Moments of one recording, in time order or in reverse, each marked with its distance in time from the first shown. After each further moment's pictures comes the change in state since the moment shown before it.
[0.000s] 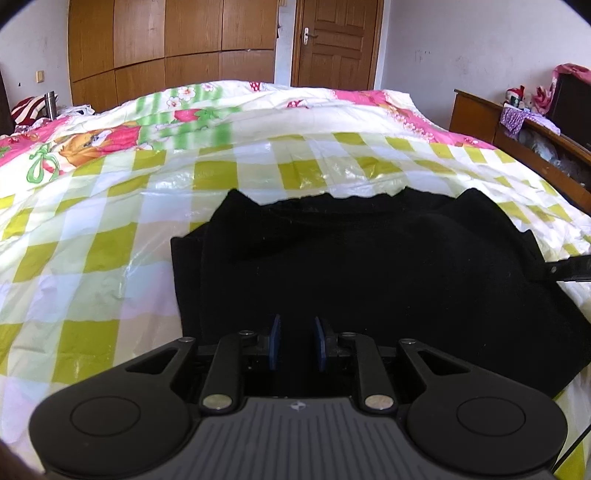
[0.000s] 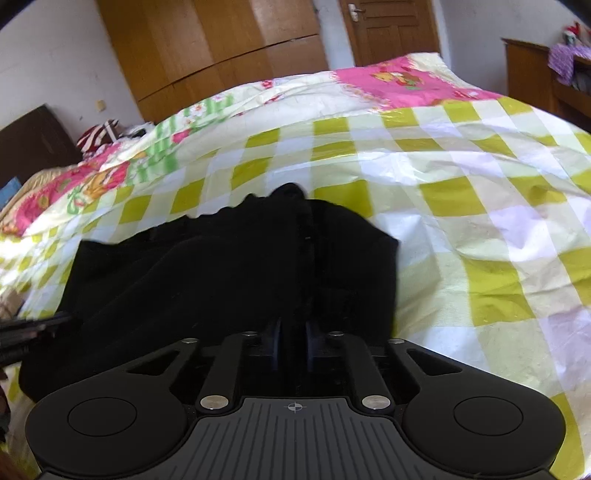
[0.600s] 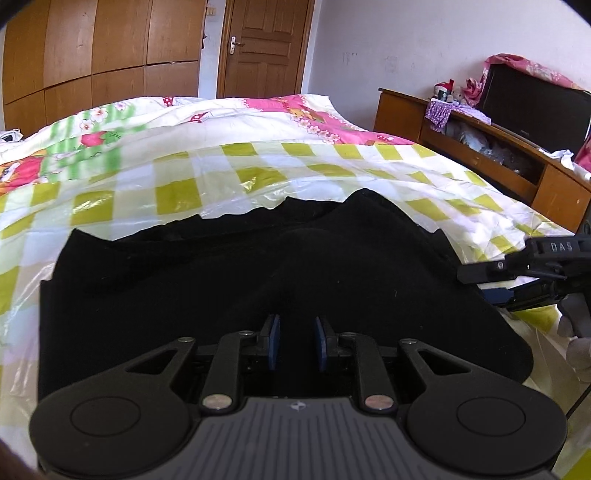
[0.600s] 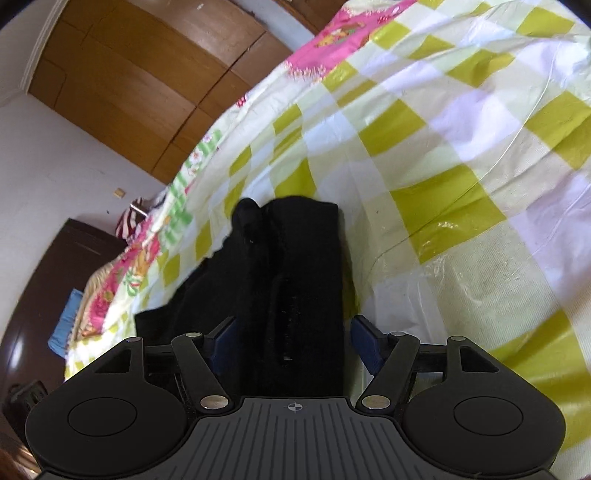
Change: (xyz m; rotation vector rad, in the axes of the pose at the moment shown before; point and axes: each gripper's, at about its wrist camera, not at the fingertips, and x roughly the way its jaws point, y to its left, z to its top) left arm 0.019 -0.076 0.017 0.090 -0.030 -0.219; right arm -0.003 -0.077 -0.009 0.317 0.047 0.287
